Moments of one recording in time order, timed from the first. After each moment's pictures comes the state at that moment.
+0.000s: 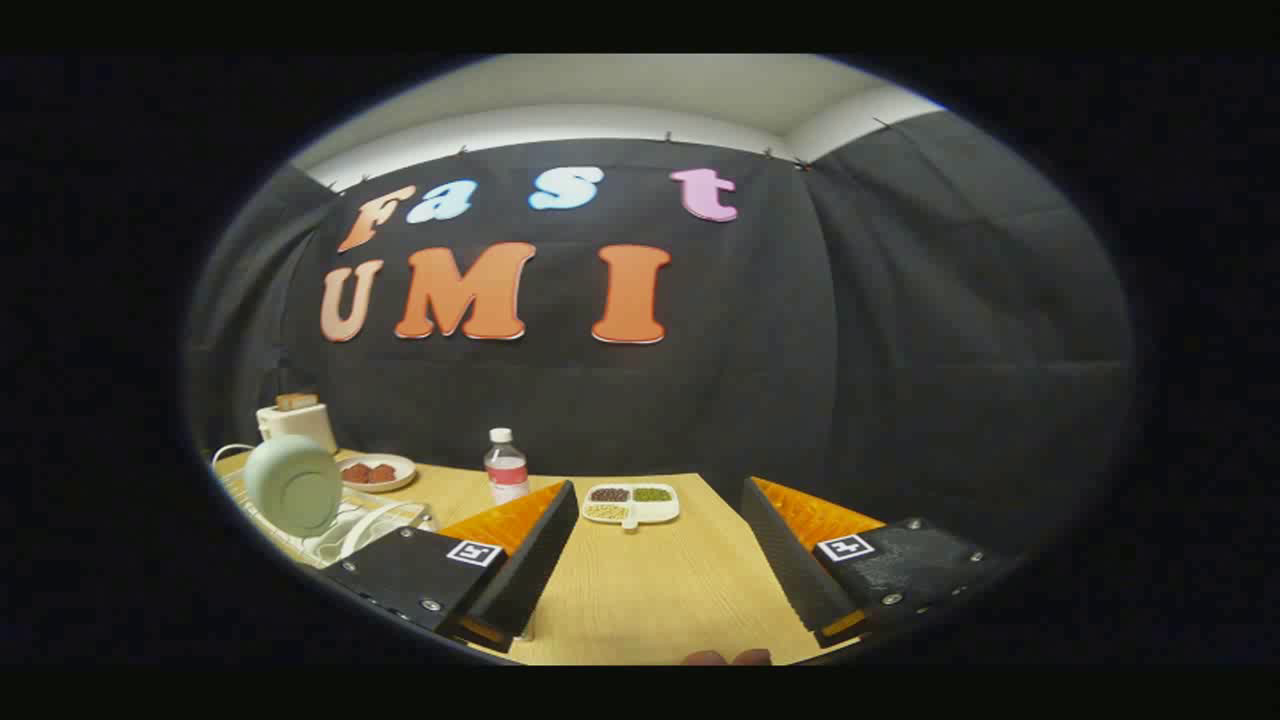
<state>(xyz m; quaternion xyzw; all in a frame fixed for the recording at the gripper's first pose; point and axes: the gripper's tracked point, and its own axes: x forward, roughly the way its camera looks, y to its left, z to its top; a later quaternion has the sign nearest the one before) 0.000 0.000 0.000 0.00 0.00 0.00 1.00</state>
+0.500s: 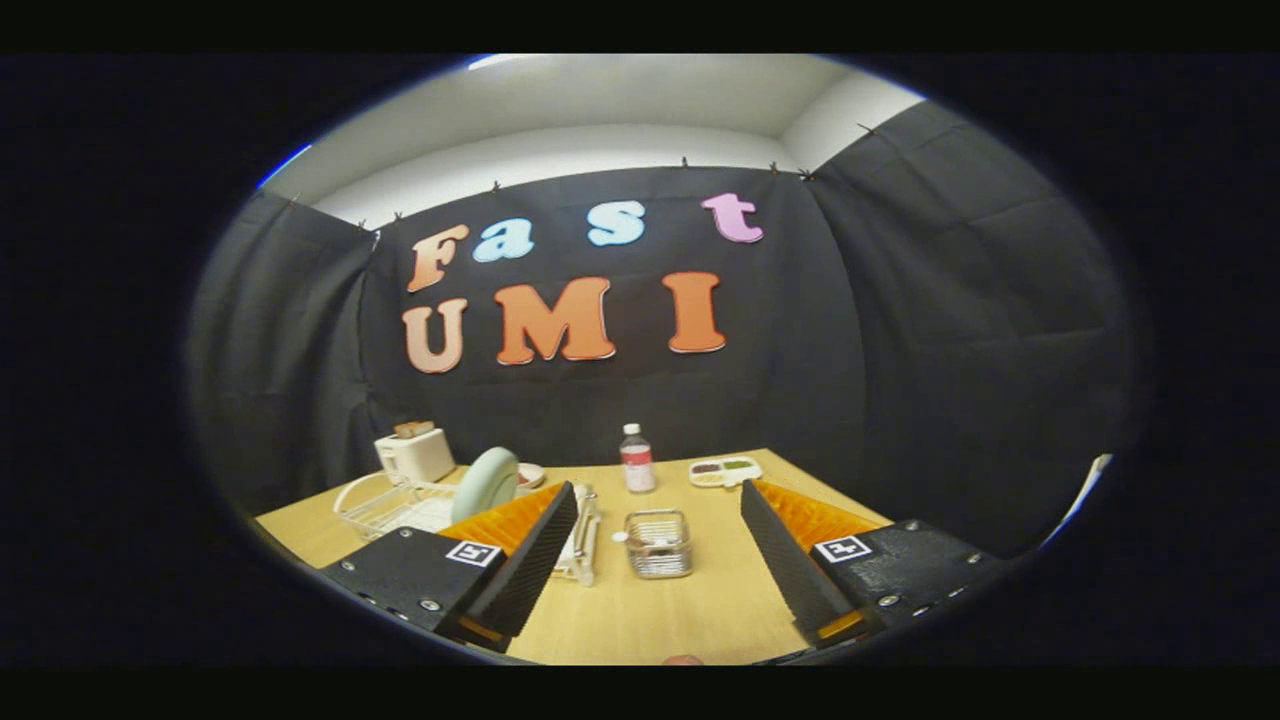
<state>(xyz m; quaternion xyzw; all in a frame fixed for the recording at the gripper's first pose) -0.181 0.106 -0.011 0.10 0.02 0.07 0.99</state>
